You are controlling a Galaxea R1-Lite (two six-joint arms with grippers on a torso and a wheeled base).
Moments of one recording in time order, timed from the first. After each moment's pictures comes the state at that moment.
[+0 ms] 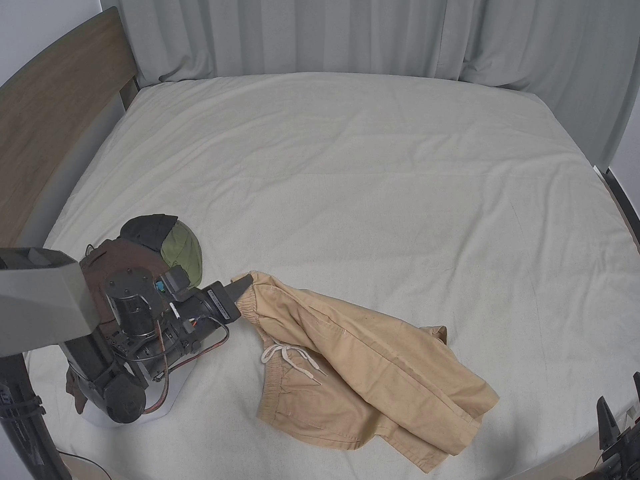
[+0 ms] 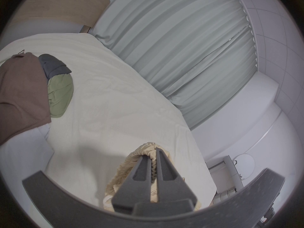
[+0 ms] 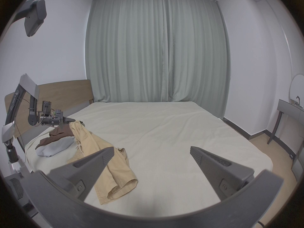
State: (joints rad) left arm -0.38 2.08 -0.43 -1.55 -0.16 -0.67; right arm 0.00 0.02 -0.02 0.00 0.01 0.00
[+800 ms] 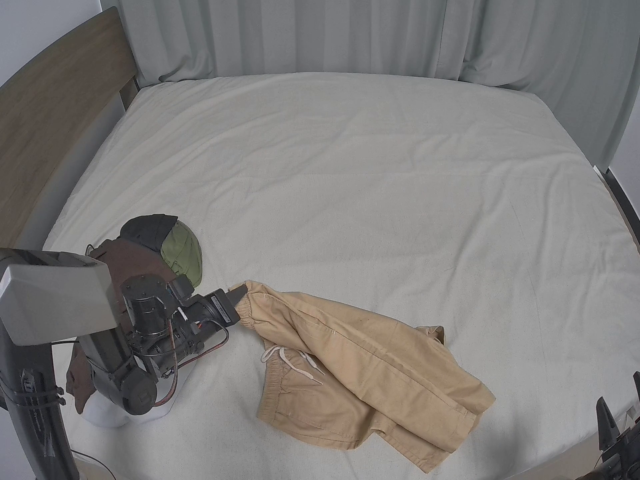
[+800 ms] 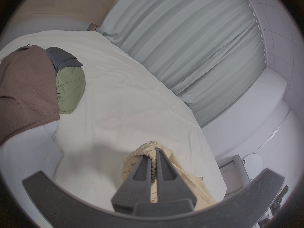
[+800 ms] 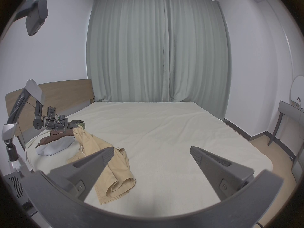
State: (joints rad) left arm -0.32 2.22 -0.50 -1.55 -0.16 -0.64; right arm 0.00 0.02 -0.02 0.00 0.01 -0.01
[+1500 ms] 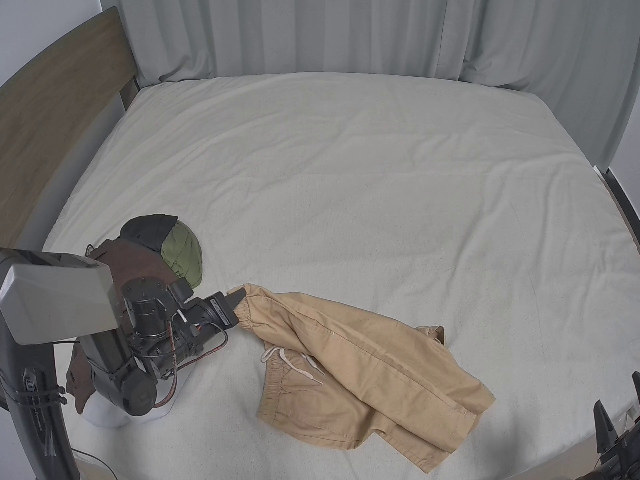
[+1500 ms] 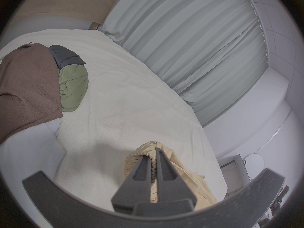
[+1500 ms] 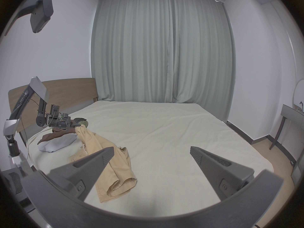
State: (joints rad) left arm -0.31 2.23 -0.49 -1.55 -0.17 -0.64; right arm 0.00 0.02 -0.02 0.00 0.05 -0.04
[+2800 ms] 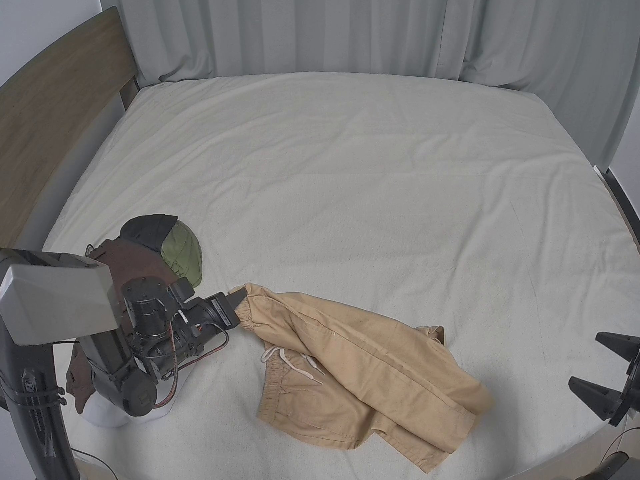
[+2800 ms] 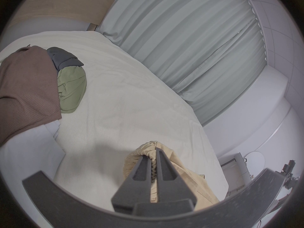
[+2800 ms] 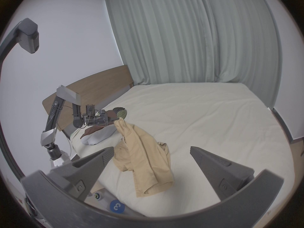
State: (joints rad) left arm -0.32 2.22 -0.49 -1.55 -0.16 -0.62; right arm 0.04 0.66 -0.26 -0.12 0.45 -0.05
